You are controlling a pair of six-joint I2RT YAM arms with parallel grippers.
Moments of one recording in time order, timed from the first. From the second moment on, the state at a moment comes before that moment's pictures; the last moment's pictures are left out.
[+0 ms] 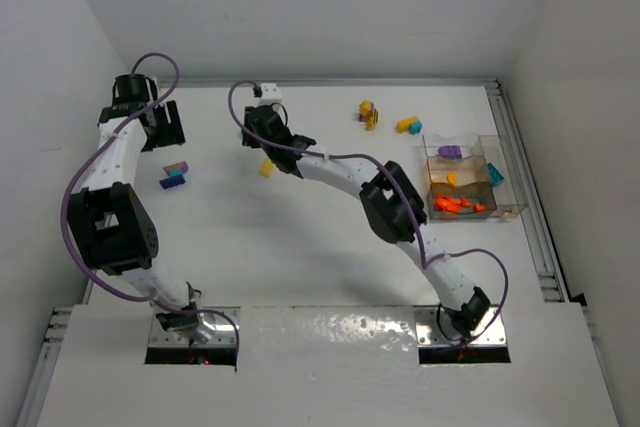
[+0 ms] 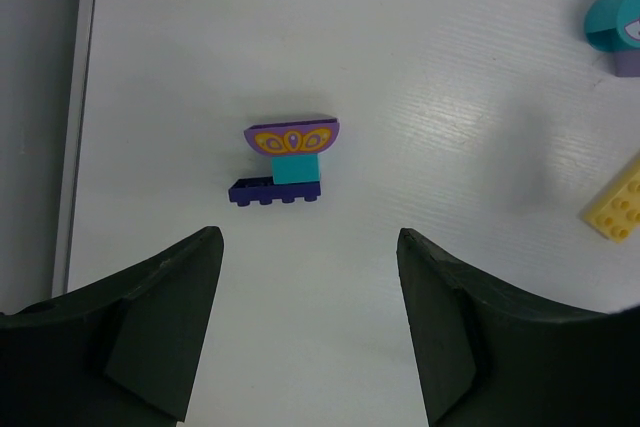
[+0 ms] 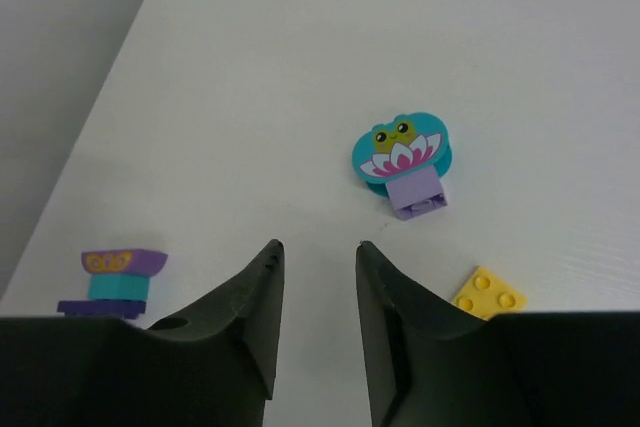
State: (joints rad) left arm 0.25 1.66 1.44 -0.72 -0.04 -0.03; right arm 0.84 2.47 2.08 0.04 0.36 0.49
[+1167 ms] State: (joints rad) left arm 0.25 1.64 1.40 -0.72 -0.04 -0.03; right arm 0.84 2.37 1.93 -0.09 0.22 0.29
